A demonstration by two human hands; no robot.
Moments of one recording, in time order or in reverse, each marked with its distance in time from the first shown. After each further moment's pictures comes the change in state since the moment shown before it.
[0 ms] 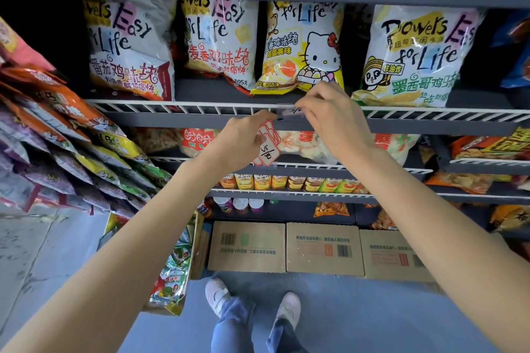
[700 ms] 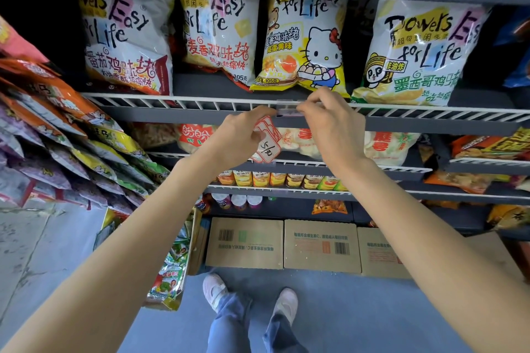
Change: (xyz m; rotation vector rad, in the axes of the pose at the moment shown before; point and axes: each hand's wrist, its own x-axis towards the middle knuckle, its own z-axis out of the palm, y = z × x) left_hand 0.001 -0.001 0.000 -0.039 0.007 0.002; right_hand -0.015 -0.006 0.014 -0.118 0.109 0.079
